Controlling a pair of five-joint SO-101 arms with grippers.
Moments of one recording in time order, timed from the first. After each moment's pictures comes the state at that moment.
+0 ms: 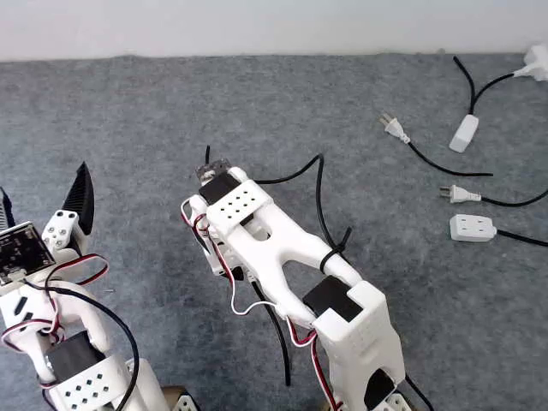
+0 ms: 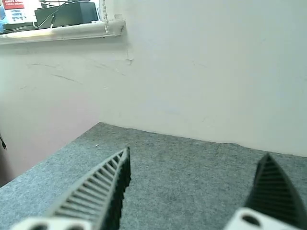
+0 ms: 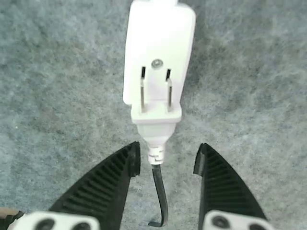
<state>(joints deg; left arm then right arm) -34.4 -80.0 75.2 21.0 2.9 -44.0 26.8 -11.8 91.9 -21.0</state>
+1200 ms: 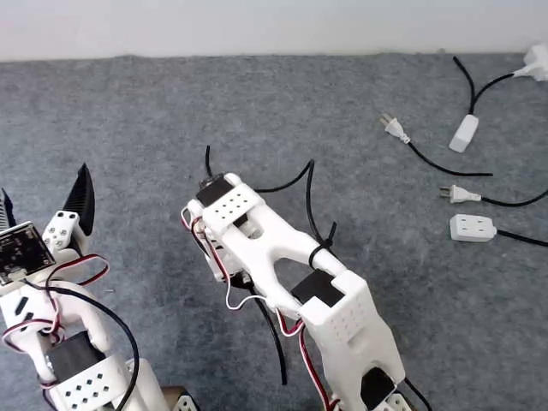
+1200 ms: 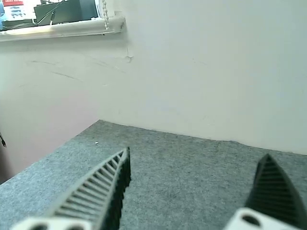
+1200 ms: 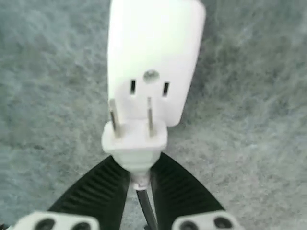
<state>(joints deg) -34.5 -80.0 75.7 21.0 2.9 -44.0 34.7 -15.7 93.7 -21.0</state>
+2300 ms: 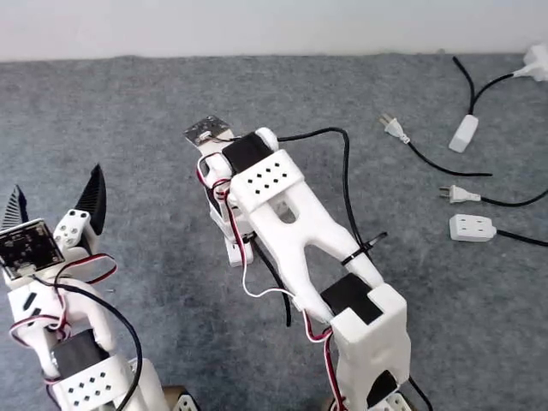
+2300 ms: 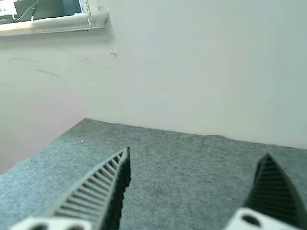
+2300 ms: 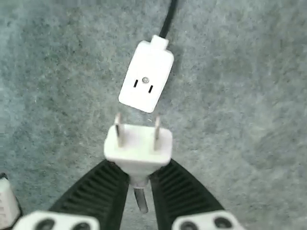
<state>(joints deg) -31.5 -80.0 76.8 21.0 2.9 -38.1 21.7 -26.3 100.5 1.8</state>
